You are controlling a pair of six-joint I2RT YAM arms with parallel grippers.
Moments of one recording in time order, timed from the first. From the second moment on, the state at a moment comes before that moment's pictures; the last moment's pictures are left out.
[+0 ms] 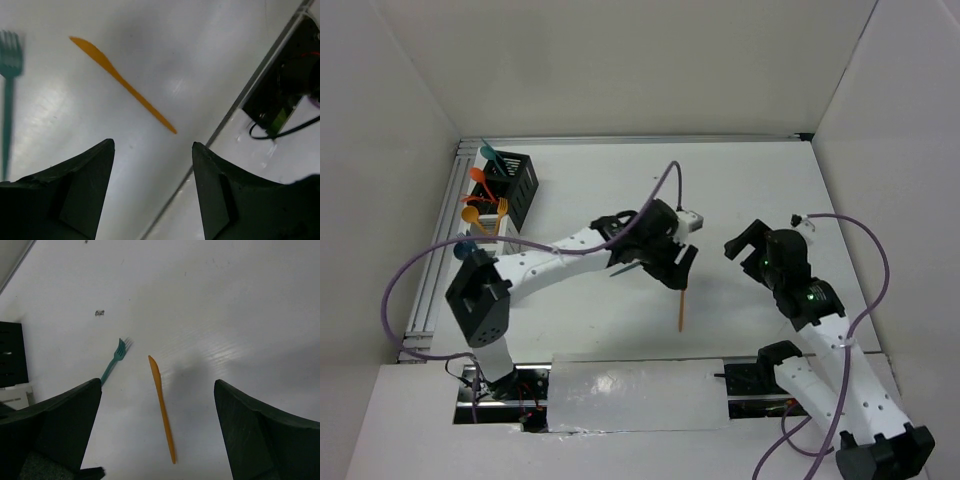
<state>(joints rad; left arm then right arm) -0.86 1.69 1.40 -0.52 0.31 -0.19 0.27 0.73 0.69 -0.57 0.20 0.83</state>
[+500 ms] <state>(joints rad) -1.10 2.02 1.61 -0.81 -0.10 -0.77 0.26 0.57 0.68 -0.71 0.21 0.83</state>
